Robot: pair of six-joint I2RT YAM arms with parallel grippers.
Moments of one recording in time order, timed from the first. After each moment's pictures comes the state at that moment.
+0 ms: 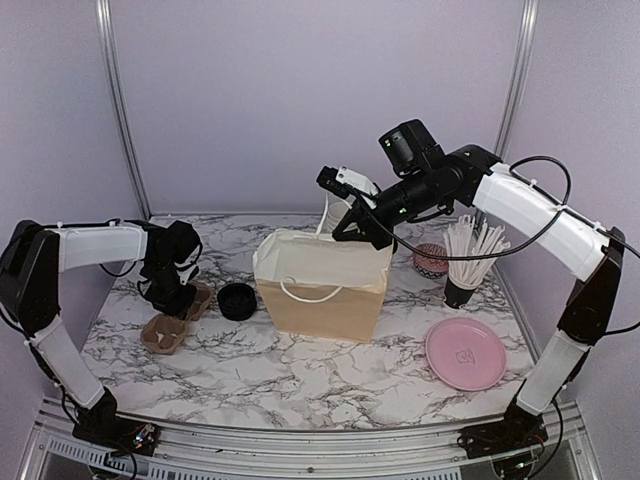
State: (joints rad) left arm -0.38 1.67 1.10 -0.91 -0.13 -0.16; right arm 0.74 1.70 1.81 -0.91 -0.44 -0.44
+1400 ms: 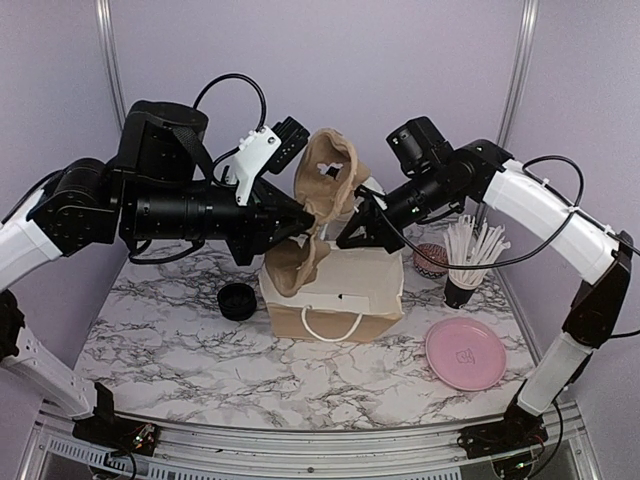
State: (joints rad) left arm -1.24 1.40 1.73 -0.72 -0.19 0.01; right arm 0.74 1.66 1.82 -1.02 -0.57 -0.48
